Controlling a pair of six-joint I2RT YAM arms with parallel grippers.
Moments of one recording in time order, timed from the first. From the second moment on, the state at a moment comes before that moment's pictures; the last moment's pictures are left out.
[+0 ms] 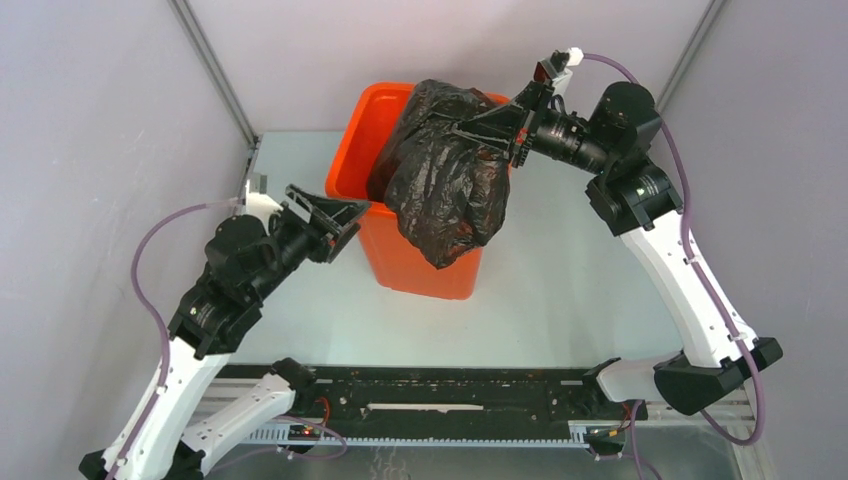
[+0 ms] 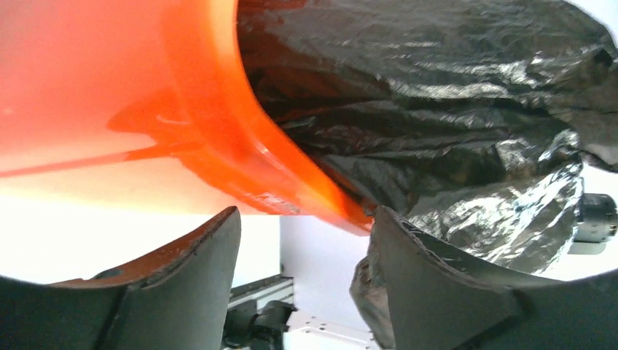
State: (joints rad) left arm -0.54 0.73 1.14 -0.56 -0.01 -1.25; right arm 0.49 1.34 1.72 -0.22 -0.65 1.41
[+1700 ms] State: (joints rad) left arm -1.30 1.49 2.26 -1.02 -0.77 0.02; right arm 0.59 1.48 2.06 -0.77 -0.22 1.31
